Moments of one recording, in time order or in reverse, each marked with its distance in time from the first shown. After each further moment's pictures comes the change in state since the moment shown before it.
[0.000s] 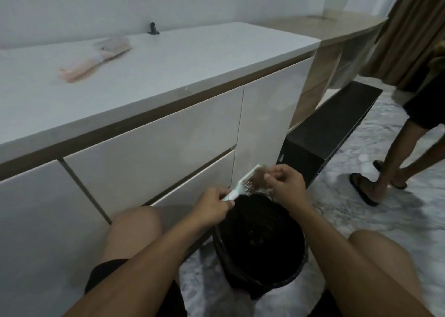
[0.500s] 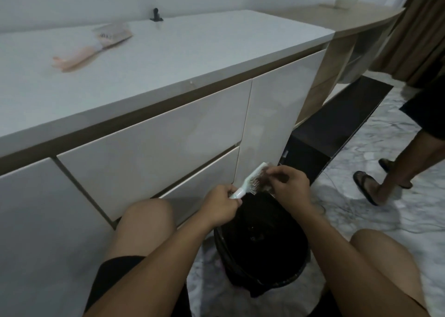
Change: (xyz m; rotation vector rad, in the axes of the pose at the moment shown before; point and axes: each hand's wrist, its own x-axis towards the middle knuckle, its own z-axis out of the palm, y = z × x) left_hand 0.006 0.010 0.010 -0.013 0.031 -0.080; right_hand 0.010 0.006 0.011 -0.088 0.012 -0.080
